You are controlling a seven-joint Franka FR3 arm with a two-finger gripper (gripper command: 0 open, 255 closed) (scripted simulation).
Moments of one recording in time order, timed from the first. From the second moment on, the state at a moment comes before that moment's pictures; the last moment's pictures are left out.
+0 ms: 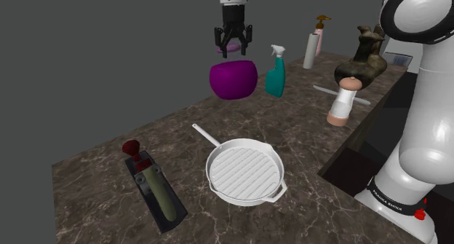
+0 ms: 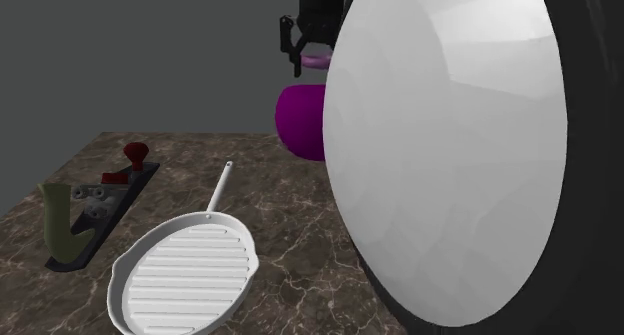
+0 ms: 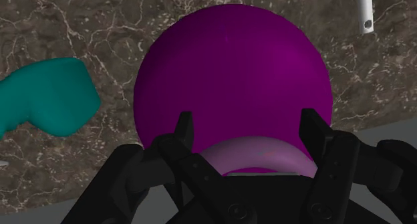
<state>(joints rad) 0.05 0.26 0.23 -1.23 0.00 1.44 0.47</state>
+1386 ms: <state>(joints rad) -0.13 -0.13 0.09 -1.46 0.07 1.32 0.17</state>
